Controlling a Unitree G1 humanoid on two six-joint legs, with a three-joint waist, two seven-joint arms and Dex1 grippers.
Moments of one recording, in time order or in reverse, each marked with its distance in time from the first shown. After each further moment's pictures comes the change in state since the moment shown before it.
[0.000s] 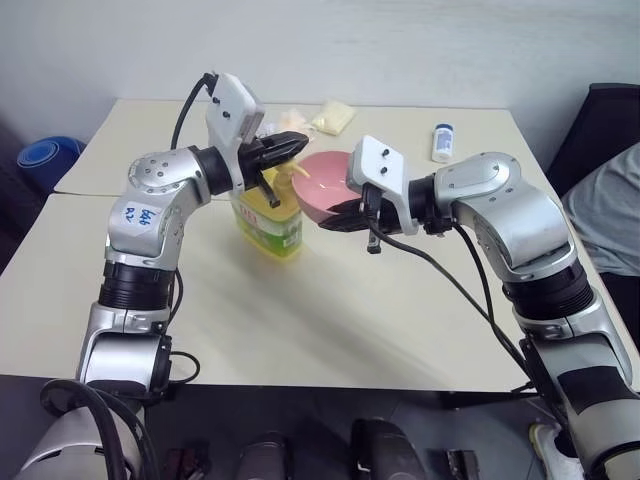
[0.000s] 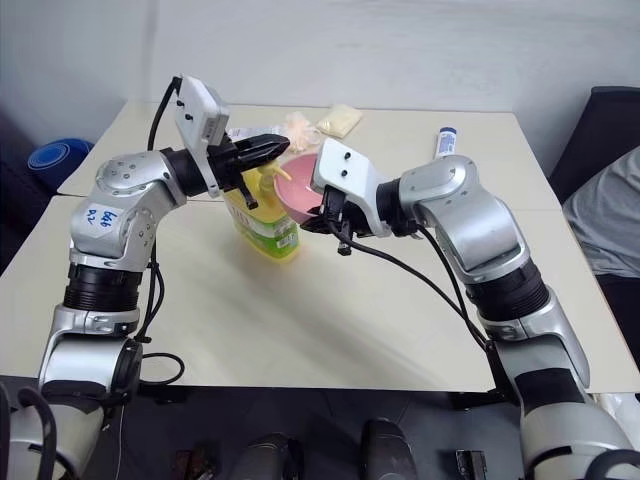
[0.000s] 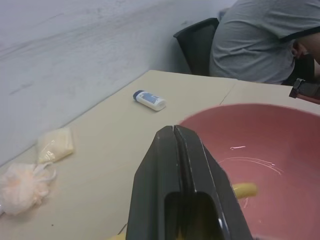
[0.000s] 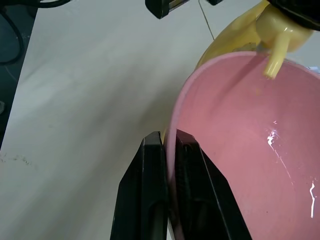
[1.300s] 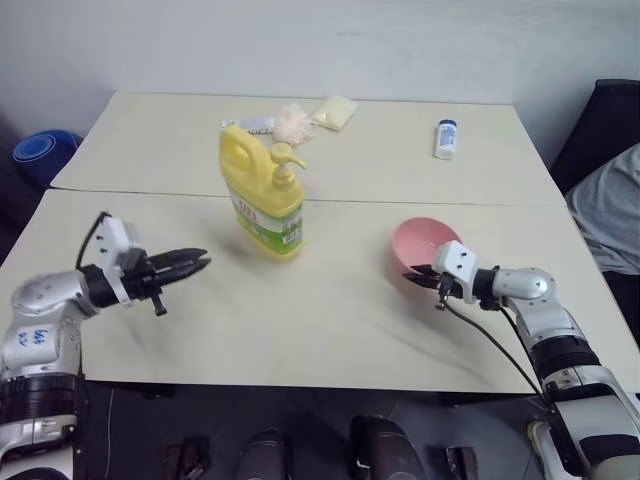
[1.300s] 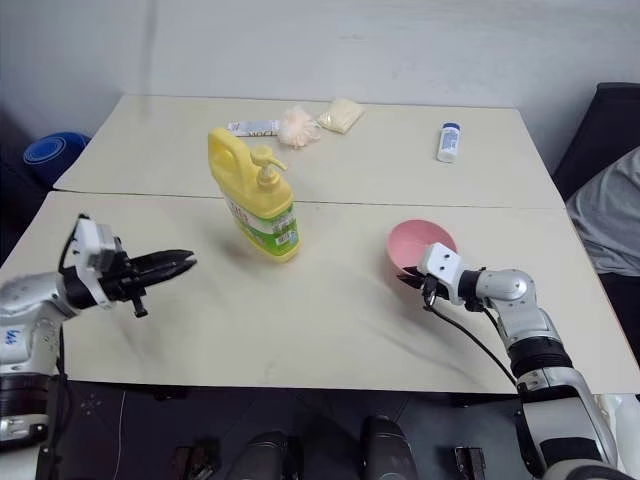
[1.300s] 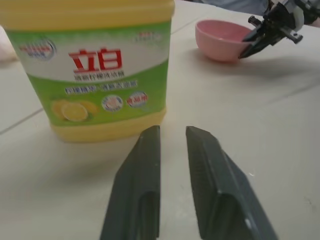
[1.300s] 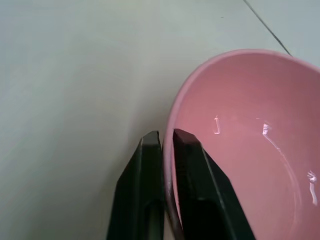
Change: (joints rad) left arm 0.646 0.218 0.296 0.035 -0.116 -0.323 -0.420; right arm 0.429 -0.053 -0.226 0.882 -0.094 -1.090 -0.034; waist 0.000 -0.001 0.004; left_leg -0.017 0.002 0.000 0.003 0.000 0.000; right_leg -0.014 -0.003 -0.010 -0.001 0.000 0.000
